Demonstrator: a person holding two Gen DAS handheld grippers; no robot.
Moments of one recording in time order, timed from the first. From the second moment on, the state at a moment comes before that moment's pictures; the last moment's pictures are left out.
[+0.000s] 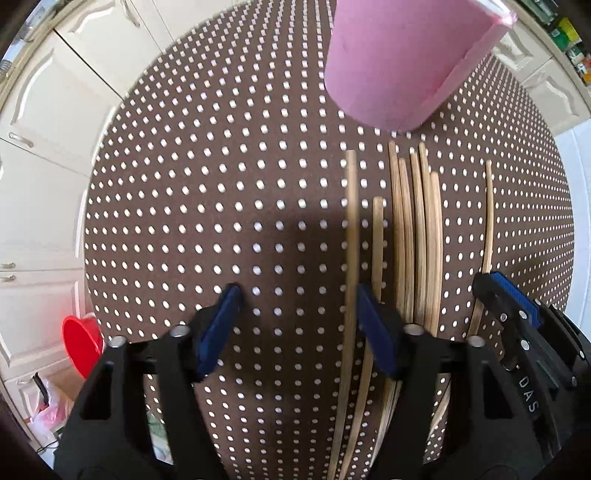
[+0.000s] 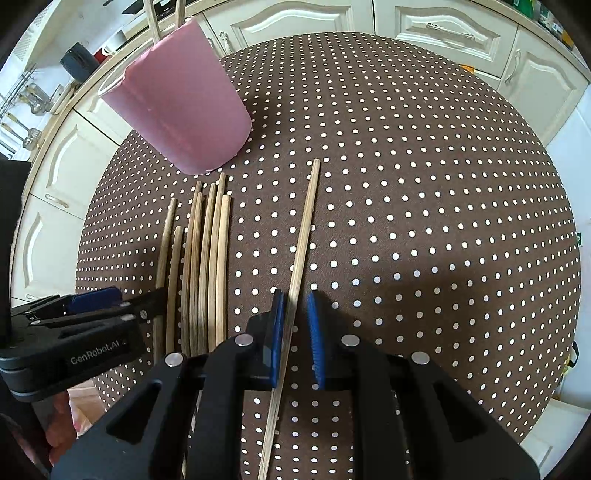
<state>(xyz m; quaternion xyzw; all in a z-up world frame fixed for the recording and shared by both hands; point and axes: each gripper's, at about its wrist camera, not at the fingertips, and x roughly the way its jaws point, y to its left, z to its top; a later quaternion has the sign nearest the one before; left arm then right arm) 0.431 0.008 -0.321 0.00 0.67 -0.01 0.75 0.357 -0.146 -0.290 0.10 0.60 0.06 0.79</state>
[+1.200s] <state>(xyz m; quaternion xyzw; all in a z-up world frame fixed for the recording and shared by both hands) 0.418 0.064 -0.307 -0.08 0.67 -0.04 0.74 0.362 -0.151 -0.265 0.14 0.58 0.04 0.80</state>
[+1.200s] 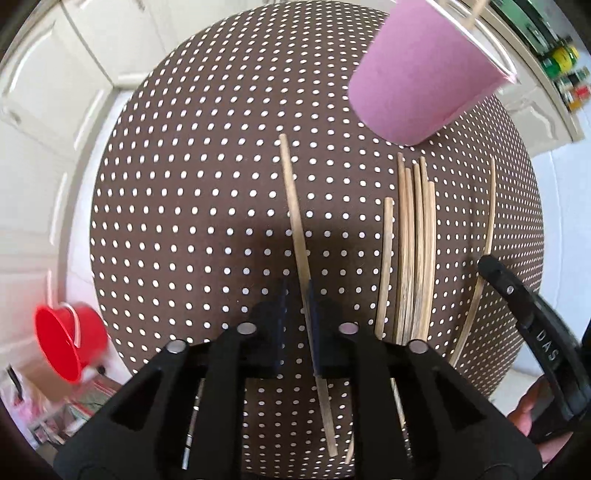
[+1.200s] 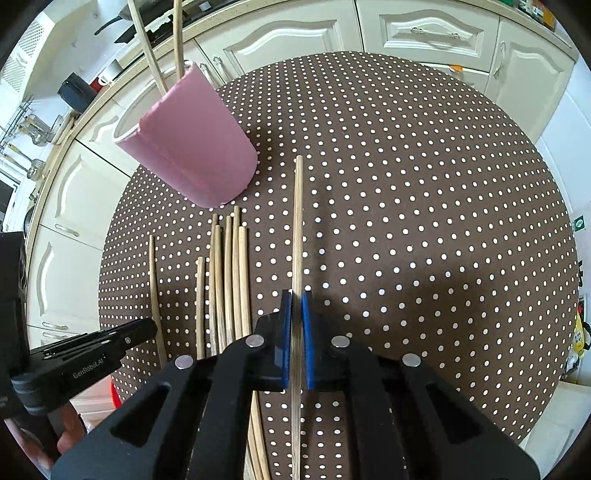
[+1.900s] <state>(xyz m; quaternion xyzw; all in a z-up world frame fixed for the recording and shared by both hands) 0.435 0.055 -0.308 -0.02 0.64 0.01 0.77 0.375 -0.146 -0.271 0.14 0.57 0.05 0.81</state>
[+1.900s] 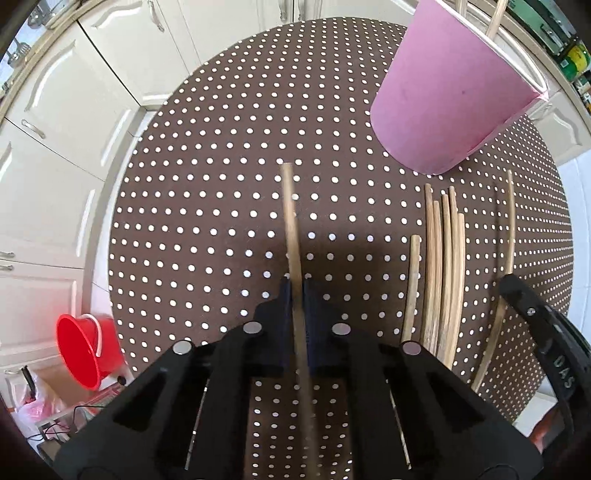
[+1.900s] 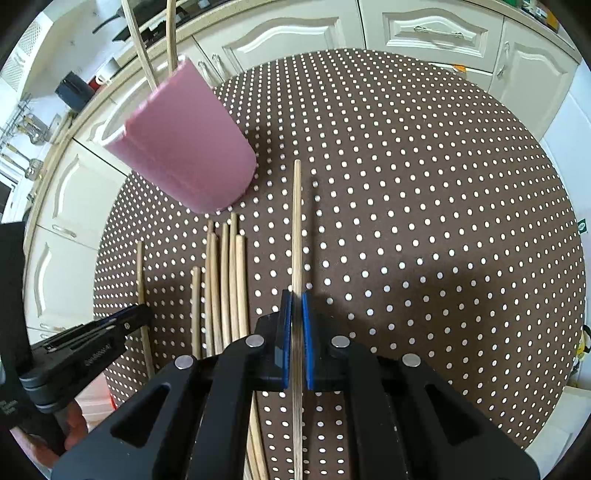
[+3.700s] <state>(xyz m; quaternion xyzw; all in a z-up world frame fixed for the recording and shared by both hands) 0.381 0.043 -0.054 -0.05 0.37 -0.03 0.93 0.361 -0.180 -0.063 0.16 0.30 0.07 0.94</state>
